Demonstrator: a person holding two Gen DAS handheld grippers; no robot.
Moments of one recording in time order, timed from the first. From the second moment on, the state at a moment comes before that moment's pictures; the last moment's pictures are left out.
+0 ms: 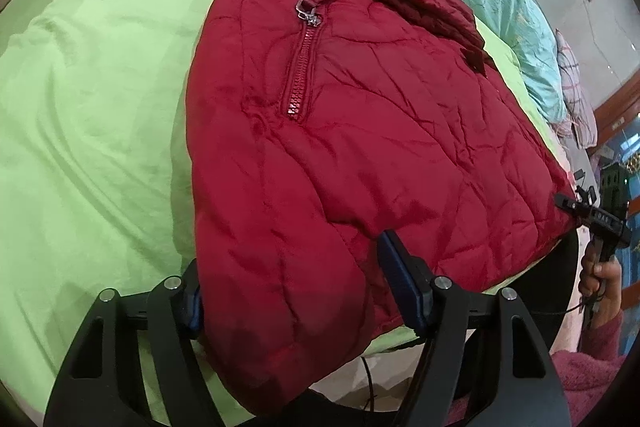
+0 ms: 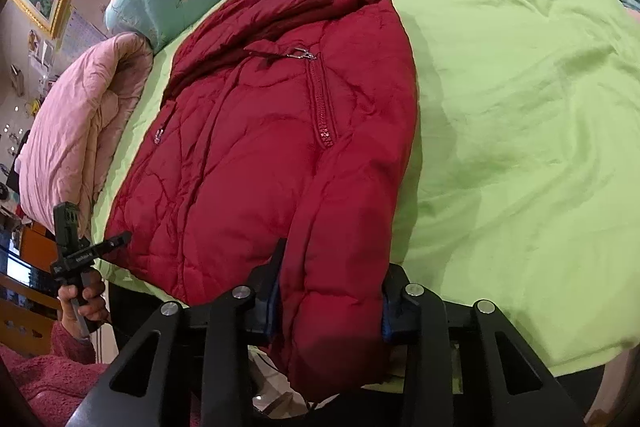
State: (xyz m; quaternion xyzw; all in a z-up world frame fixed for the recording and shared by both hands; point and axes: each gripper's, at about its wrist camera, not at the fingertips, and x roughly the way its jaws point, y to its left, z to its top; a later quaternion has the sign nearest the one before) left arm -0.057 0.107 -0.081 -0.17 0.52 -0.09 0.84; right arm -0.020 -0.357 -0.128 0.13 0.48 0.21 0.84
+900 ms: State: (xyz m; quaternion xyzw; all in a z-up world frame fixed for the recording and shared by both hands) left arm -0.064 0.102 -0.075 -0.15 0.50 -0.12 0.85; right arm -0.025 -0.355 -0.132 0.12 0.49 0.22 0.84
